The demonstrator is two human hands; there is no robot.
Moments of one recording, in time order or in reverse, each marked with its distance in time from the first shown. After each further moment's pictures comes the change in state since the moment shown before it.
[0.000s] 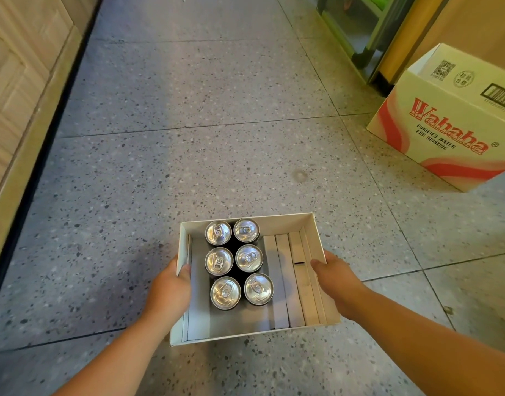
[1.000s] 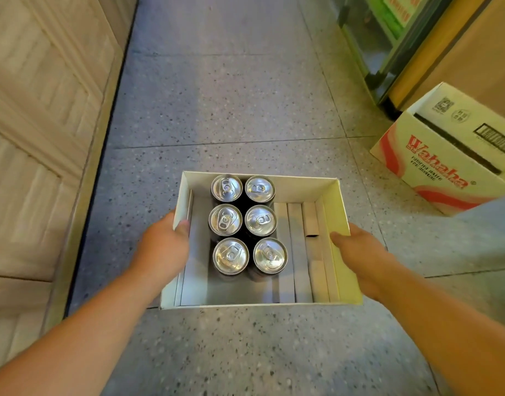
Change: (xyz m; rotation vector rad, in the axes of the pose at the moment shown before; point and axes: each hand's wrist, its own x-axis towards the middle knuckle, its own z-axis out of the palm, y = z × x) left_hand -0.092 0.171 -0.161 0.077 0.110 0.100; right_hand -0.127 -0.148 -0.083 0.007 0.013 0.007
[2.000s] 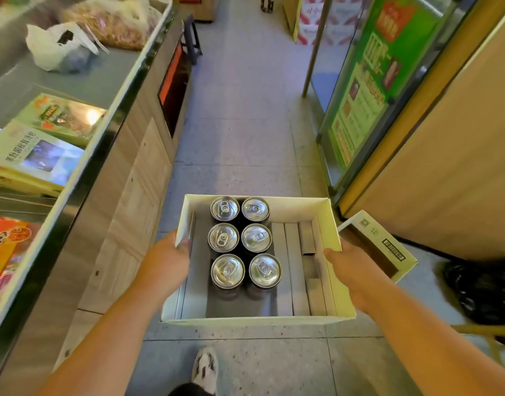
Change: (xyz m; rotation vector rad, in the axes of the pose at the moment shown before) left_hand -0.225 0.429 -0.370 -0.036 0.066 -0.017; right_hand -0.396 -0.370 -0.324 -0.071 -0.041 -0.082
